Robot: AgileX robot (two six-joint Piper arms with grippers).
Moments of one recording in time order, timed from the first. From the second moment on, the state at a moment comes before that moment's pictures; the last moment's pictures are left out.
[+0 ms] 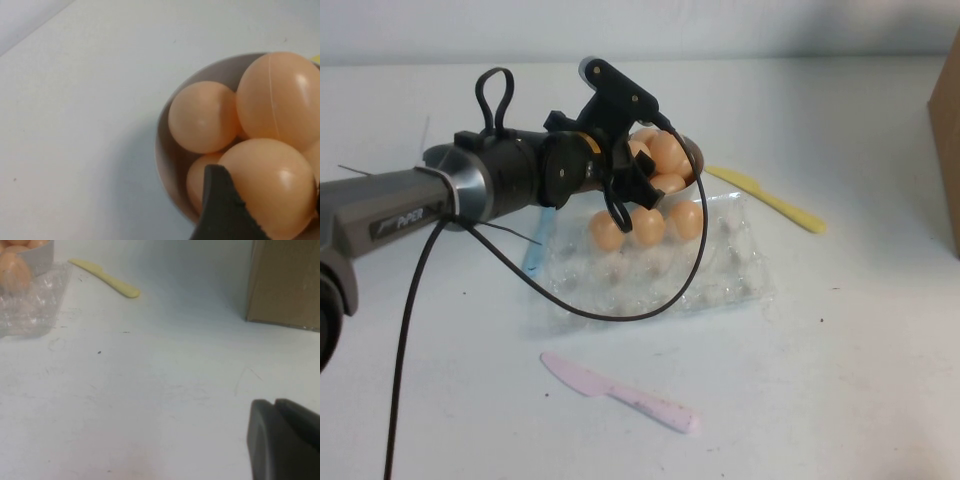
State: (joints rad) right arm 0.07 -0.01 0.03 0.12 0.37 -0.08; left arm -0.50 2.04 -1.47 -0.12 0.08 0.45
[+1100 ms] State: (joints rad) right arm 0.07 -0.01 0.03 0.12 0.37 -0.08; left arm -0.56 1.96 -1.47 -0.01 0.05 0.45
